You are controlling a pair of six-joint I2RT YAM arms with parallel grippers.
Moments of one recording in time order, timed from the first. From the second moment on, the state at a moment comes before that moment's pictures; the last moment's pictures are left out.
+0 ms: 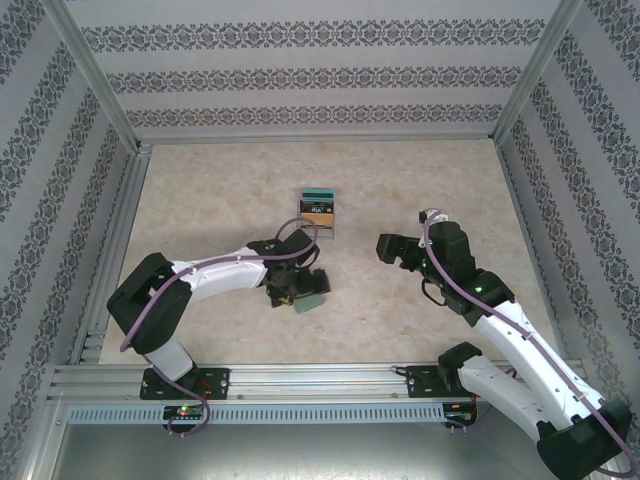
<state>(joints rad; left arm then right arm) -0.78 1.67 1.01 -0.52 0.20 -1.00 0.44 0.80 0.71 -0.52 0.05 0.53</state>
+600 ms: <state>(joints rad) -0.73 1.39 0.91 -0.53 0.08 -0.95 0.59 1.08 0.80 -0.56 0.01 0.46</state>
